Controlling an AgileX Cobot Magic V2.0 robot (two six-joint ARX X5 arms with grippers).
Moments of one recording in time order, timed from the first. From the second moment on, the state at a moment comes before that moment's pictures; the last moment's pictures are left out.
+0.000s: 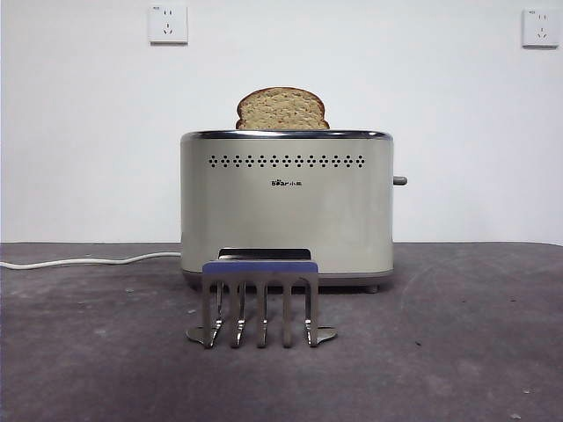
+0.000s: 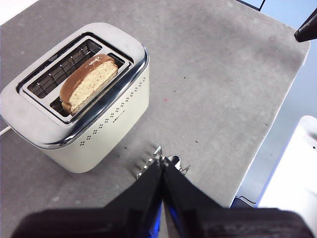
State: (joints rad) left arm -0.59 1.35 1.91 -1.28 0.24 0.19; right arm 0.08 0.98 1.32 -1.18 -0.68 -0.17
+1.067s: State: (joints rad) left arm -0.09 0.61 1.27 -0.47 0.10 0.30; right arm 0.08 0.98 1.32 -1.18 -0.68 -0.17
